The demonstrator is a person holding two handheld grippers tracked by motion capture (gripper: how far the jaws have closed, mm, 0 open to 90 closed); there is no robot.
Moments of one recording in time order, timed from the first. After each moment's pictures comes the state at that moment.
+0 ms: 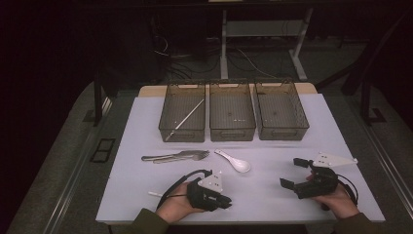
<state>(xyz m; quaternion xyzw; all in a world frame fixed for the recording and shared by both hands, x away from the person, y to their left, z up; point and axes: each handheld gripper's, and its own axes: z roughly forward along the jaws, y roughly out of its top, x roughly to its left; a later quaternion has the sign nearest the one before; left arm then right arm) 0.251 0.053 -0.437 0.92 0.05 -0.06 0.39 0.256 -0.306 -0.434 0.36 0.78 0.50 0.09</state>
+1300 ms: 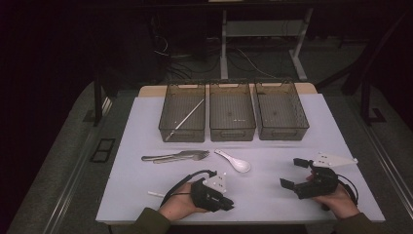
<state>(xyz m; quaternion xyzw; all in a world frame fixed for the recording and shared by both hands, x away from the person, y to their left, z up) 0.257 0.045 -0.446 0.93 0.03 -0.07 0.37 0.255 -0.306 -0.434 0.36 0.78 0.50 0.09</state>
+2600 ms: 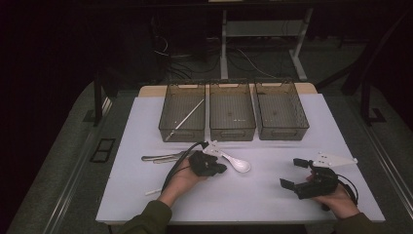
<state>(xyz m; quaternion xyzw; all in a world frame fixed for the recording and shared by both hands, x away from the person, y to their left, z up) 0.333 0.053 -0.445 0.92 0.17 0.03 0.36 0.255 -0.306 -0.434 0.36 0.78 0.50 0.09</state>
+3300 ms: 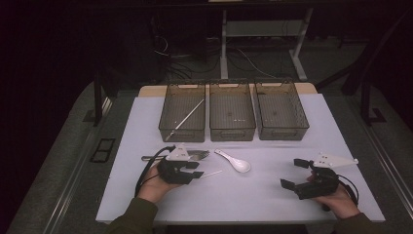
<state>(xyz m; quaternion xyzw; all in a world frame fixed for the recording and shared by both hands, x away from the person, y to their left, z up) 0.296 0.141 -0.420 0.89 0.22 0.06 0.40 0.254 -0.307 -0.434 0.36 0.78 0.50 0.09</state>
